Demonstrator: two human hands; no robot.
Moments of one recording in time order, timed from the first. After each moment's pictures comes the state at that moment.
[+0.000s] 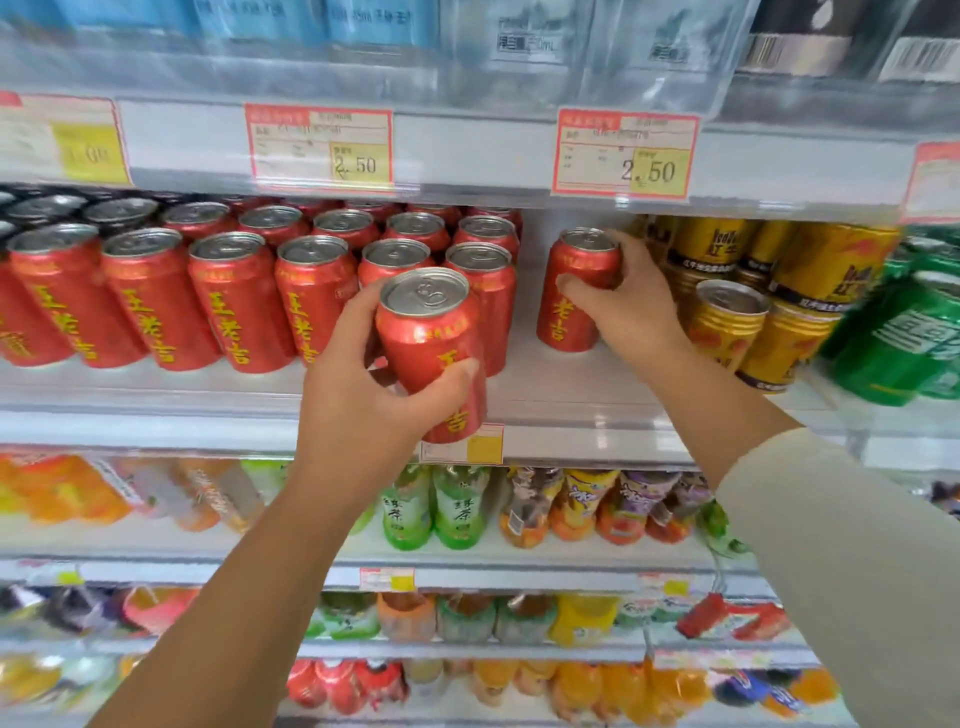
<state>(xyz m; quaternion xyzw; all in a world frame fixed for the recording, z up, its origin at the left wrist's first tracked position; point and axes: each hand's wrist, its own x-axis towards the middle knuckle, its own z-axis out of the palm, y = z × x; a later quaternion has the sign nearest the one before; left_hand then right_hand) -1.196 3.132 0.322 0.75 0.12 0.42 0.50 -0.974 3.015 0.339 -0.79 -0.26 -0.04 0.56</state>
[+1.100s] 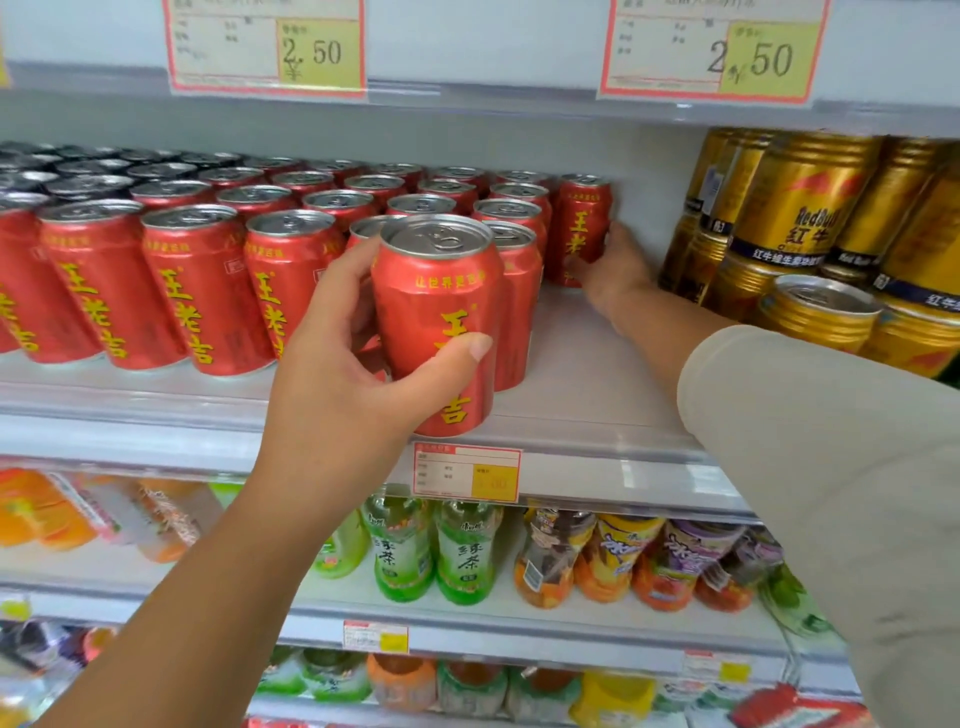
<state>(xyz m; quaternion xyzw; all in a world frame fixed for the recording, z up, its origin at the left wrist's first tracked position) -1.167 3.147 0.305 0.73 0.05 0.44 0.52 -0.855 3.108 0.301 -0.83 -0.23 -0.07 0.50</state>
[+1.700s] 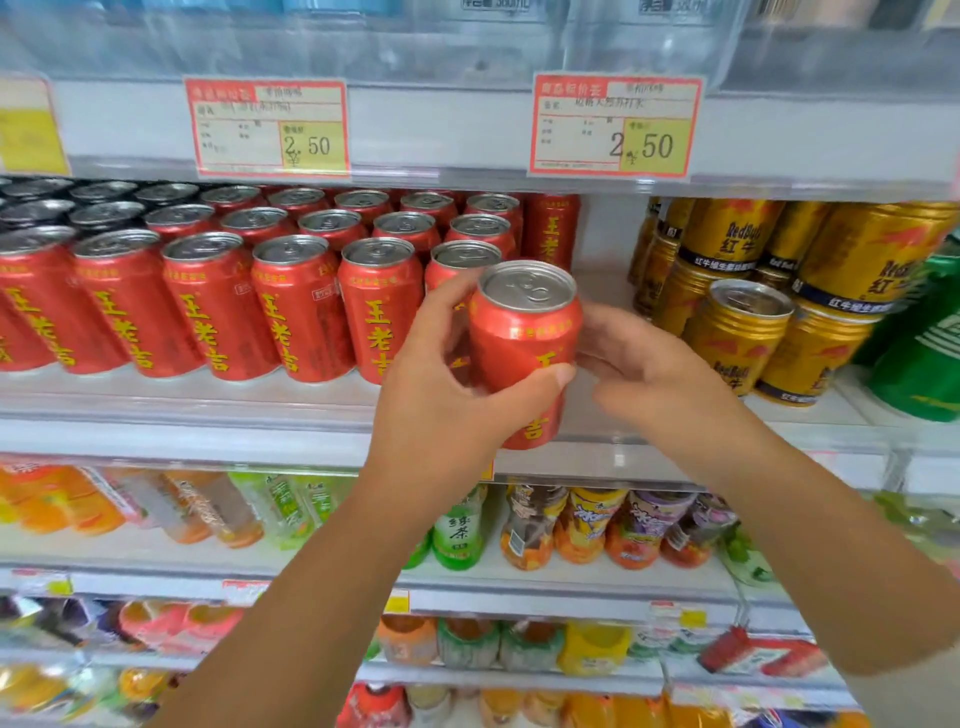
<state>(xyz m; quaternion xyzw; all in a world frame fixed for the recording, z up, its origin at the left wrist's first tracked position) -1.149 3.091 0.317 0.71 0.06 0.39 0.58 -1.025 2.963 0.324 -0.69 -0.46 0.16 0.54</state>
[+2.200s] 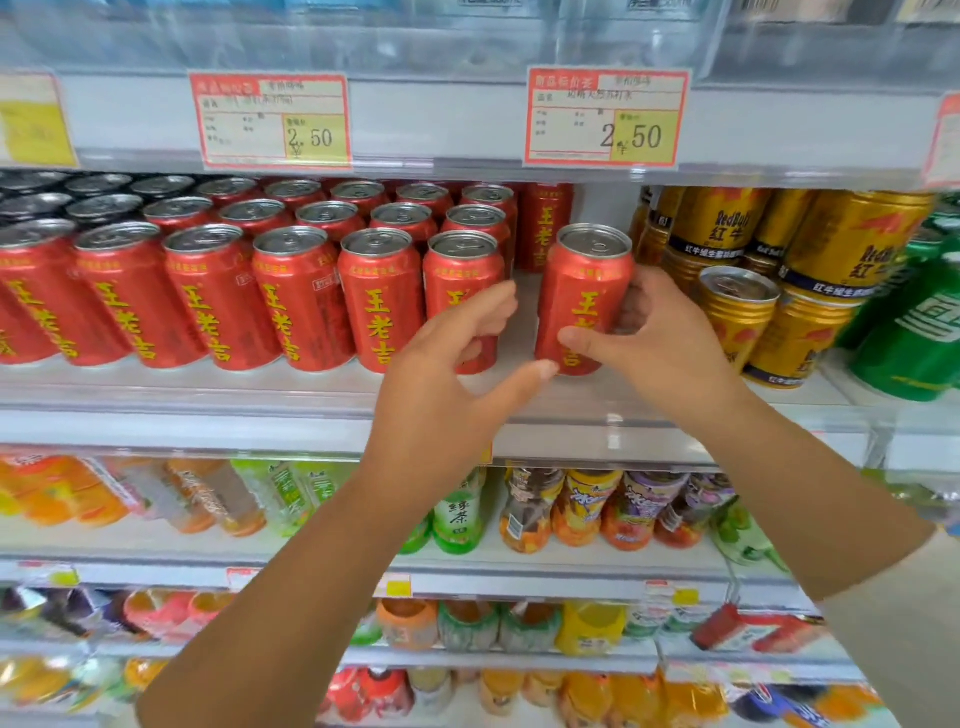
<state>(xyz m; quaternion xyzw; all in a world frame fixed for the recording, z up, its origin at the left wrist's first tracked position) -1.150 3.103 0.304 0.81 0.06 0.37 0.44 -1.003 2.970 0.324 -0.79 -0.32 0.00 0.53</state>
